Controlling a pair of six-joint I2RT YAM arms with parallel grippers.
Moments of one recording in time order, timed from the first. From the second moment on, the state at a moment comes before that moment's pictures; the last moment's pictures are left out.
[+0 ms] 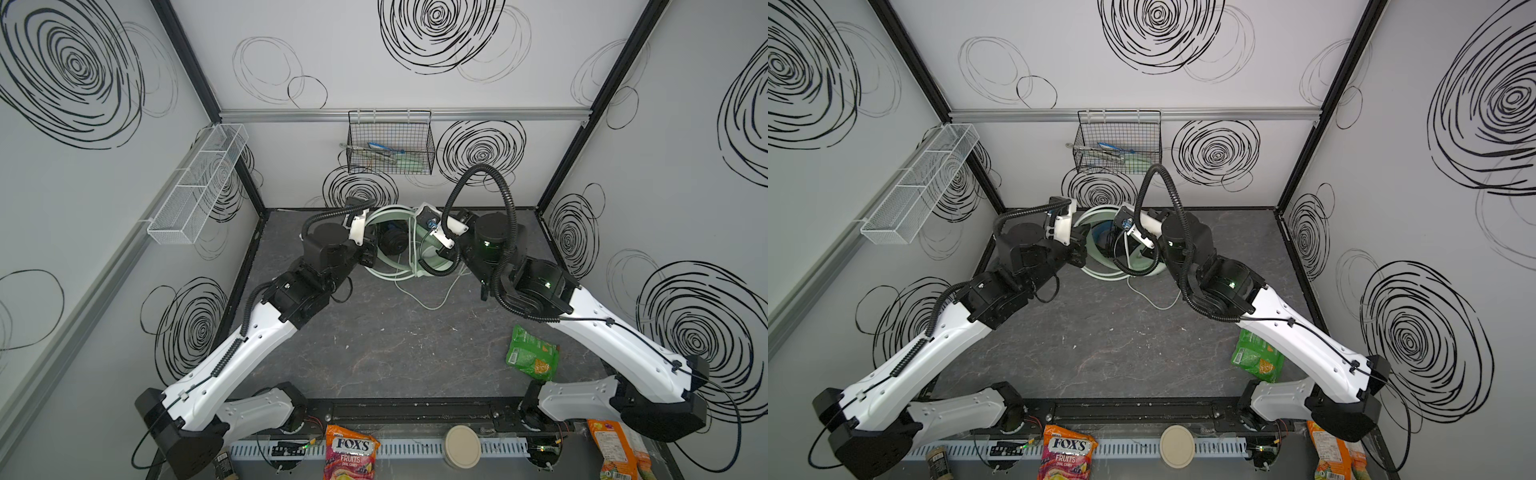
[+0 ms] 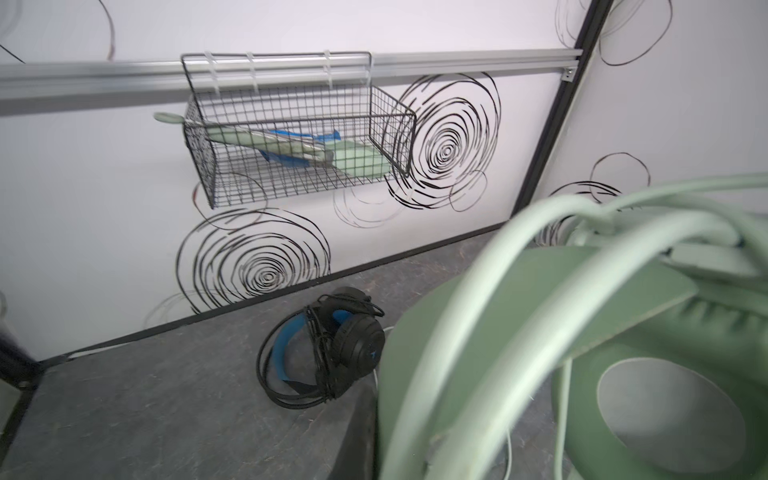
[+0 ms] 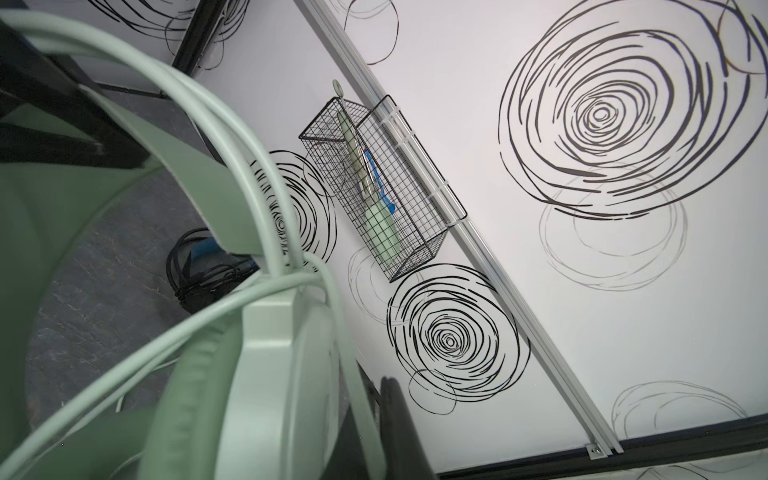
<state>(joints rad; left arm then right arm) -0.67 1.13 1.24 -0.30 -0.32 -0.09 0.99 1.26 1.54 -0.44 0.57 -0.71</state>
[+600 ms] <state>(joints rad) -0.77 1.19 1.23 -0.05 -0.75 0.12 1.05 1.30 1.64 -0.52 0.61 -0.55</state>
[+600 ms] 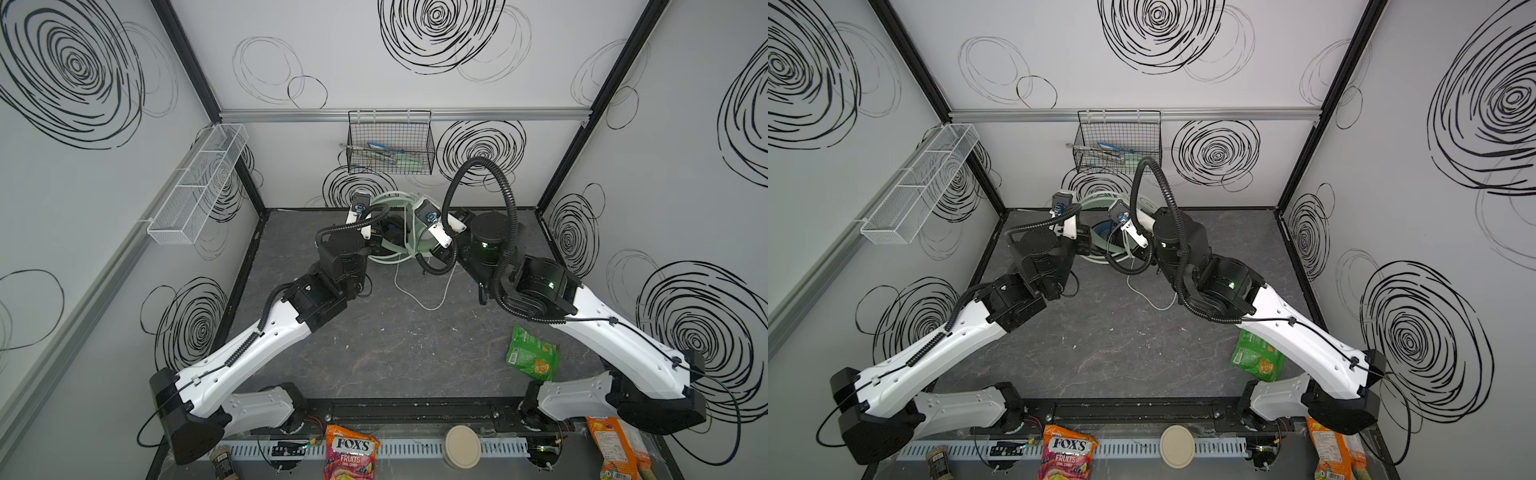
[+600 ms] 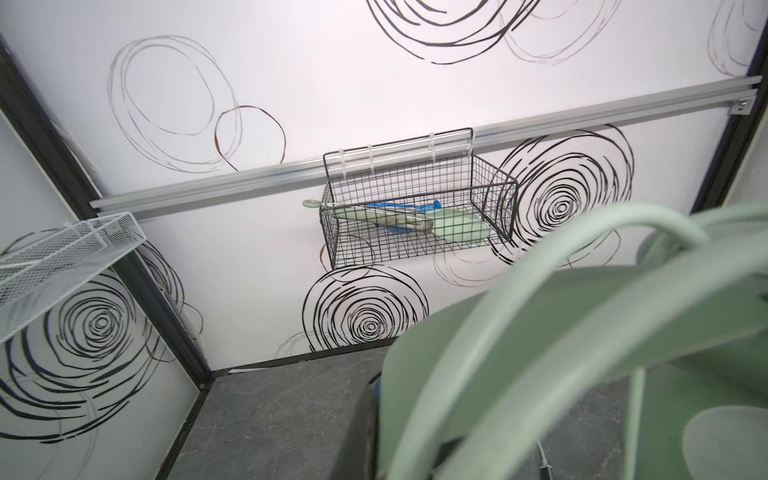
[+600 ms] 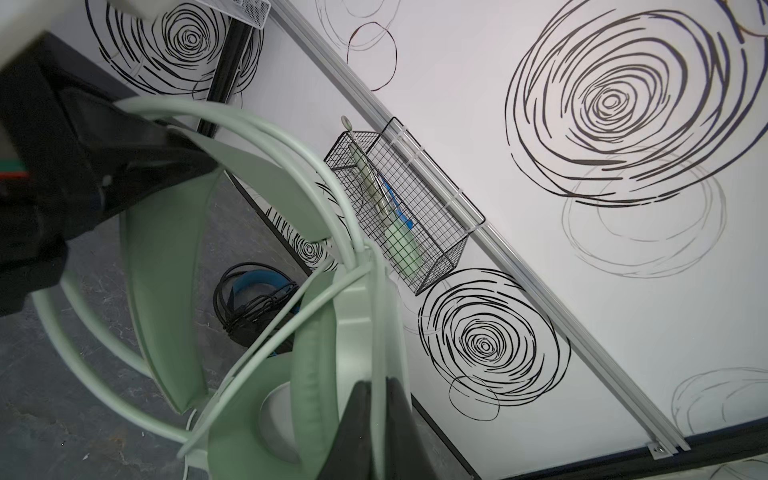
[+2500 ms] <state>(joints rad) -0.80 1.34 1.37 0.47 -0.96 0.69 0.83 0.94 1.29 -0.44 0.36 -0.24</state>
